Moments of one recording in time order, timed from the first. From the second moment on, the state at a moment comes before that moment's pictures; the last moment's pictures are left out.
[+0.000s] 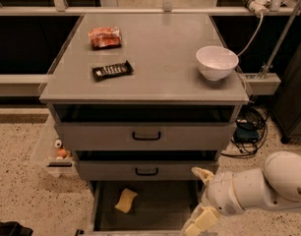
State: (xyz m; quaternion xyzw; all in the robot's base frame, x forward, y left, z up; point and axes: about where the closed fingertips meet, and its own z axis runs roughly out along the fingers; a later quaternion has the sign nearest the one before) arm 0.368 -0.109 0.650 -0.50 0.76 0.29 0.29
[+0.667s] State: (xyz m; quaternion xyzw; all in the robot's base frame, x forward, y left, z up) arm 0.430 -0.086 0.558 -0.44 0.75 0.30 0.39
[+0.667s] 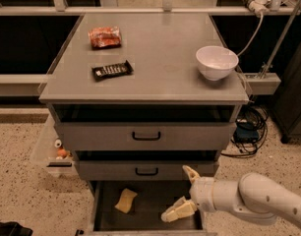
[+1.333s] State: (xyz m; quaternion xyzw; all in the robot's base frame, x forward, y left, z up) arm 0.438 -0.086 0.520 -0.41 0.77 0.30 0.39
